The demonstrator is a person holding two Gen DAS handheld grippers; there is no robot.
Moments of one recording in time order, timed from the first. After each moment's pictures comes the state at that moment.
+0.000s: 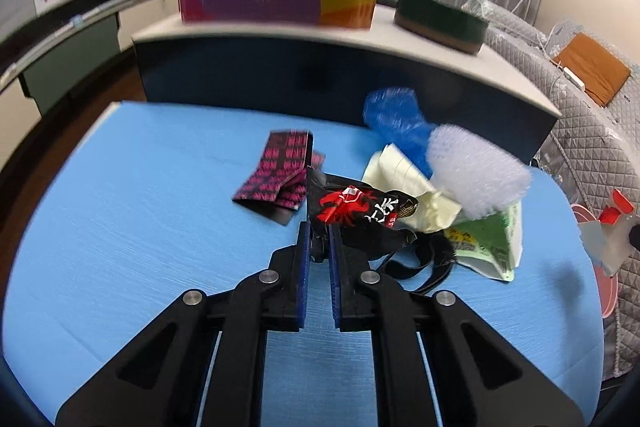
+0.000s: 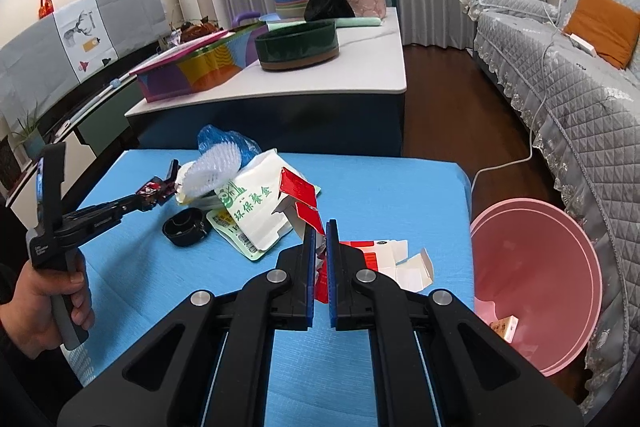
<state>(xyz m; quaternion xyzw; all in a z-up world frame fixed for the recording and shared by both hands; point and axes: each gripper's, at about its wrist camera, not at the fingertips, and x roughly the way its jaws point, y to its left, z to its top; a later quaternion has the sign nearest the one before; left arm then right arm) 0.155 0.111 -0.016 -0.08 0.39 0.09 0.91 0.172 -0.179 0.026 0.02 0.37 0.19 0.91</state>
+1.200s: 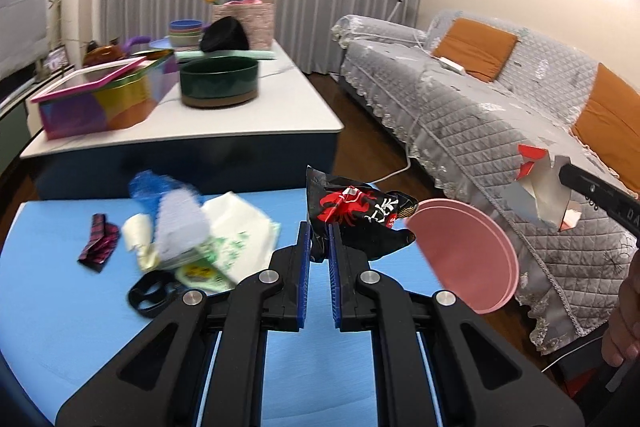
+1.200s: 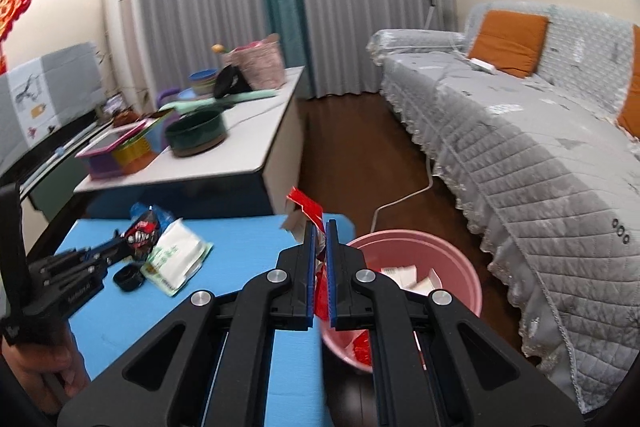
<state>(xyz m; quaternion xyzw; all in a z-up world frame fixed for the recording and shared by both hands) 0.145 -0.086 0.054 -0.03 0.32 -0.09 0.94 0.128 -0.312 0.097 0.06 0.29 0.04 0.95</state>
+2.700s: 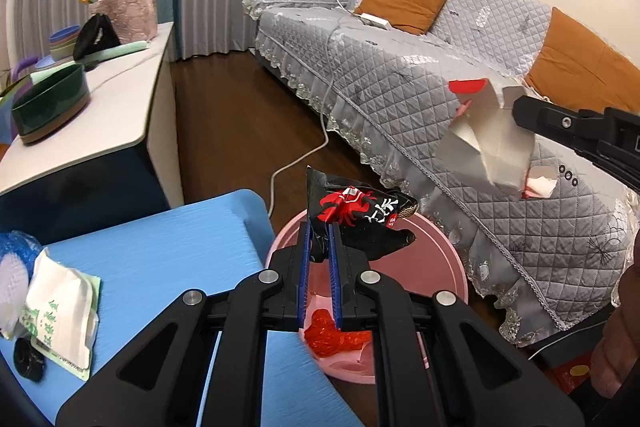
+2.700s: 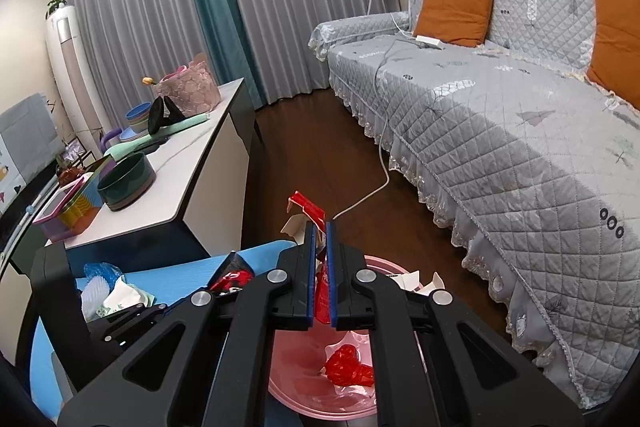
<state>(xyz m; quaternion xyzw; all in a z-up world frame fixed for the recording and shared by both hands) 0.223 -0.251 0.017 0.02 0.36 -0.22 0.91 0.192 -0.401 0.085 0.13 0.30 -0.03 0.94</state>
